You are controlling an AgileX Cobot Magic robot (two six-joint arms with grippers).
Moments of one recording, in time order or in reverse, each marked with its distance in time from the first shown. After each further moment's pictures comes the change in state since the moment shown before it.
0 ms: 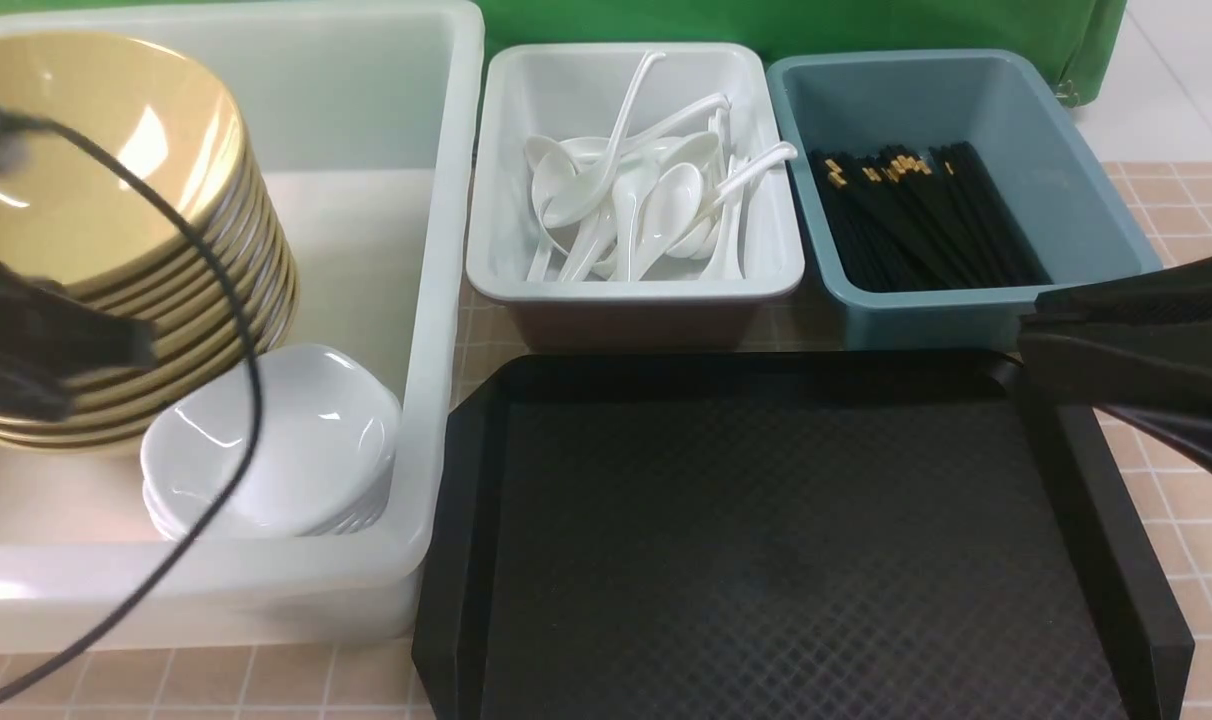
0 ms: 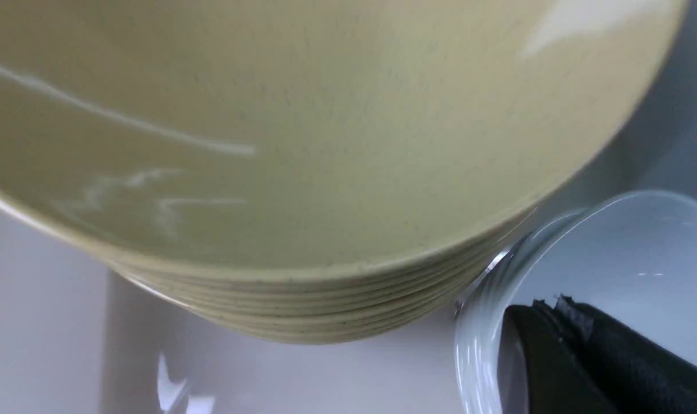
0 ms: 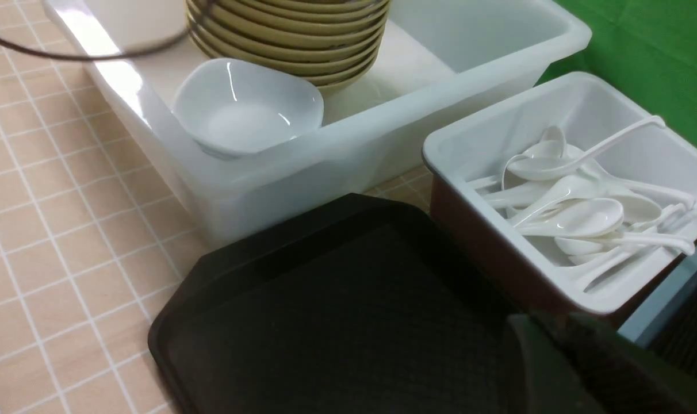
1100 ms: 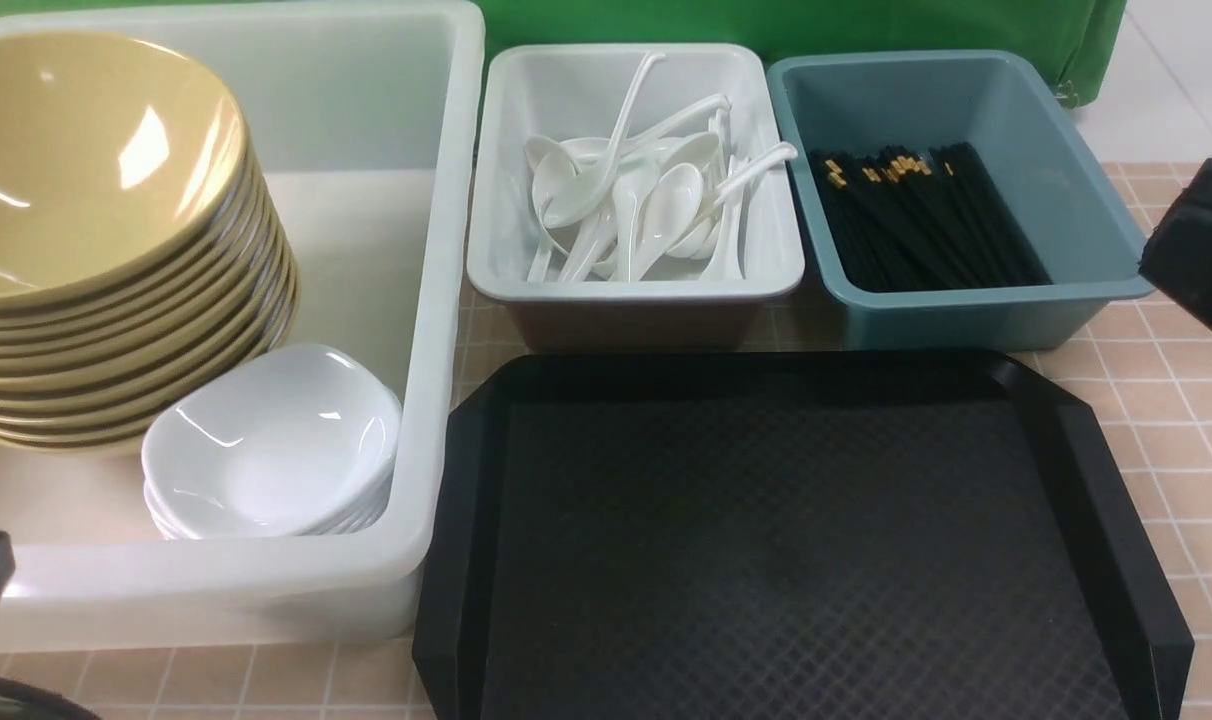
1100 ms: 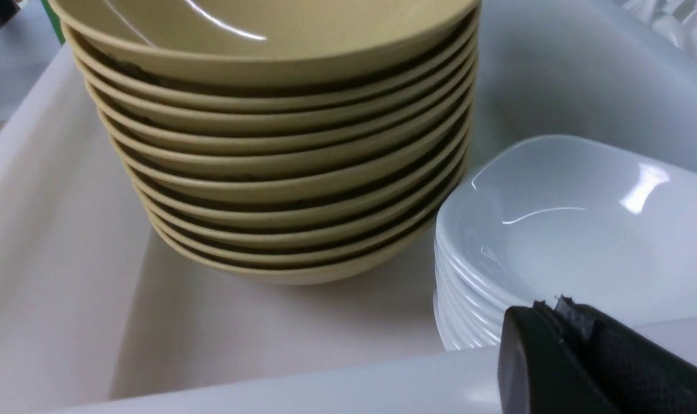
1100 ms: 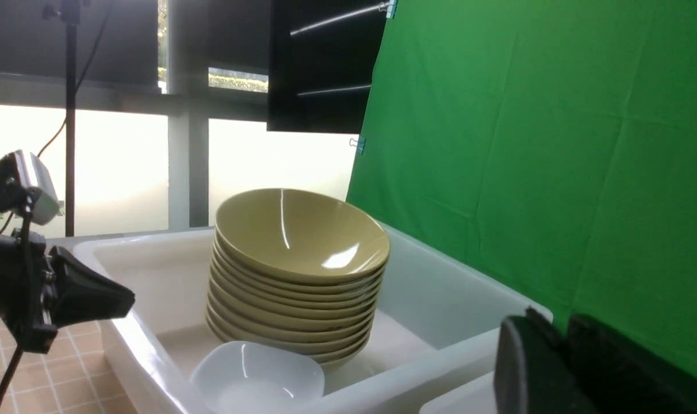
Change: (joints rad) right arm 0.000 -0.217 0.287 0.024 -0.611 0.004; left arm 0.000 -0.771 0.604 -0.062 -0.240 0.116
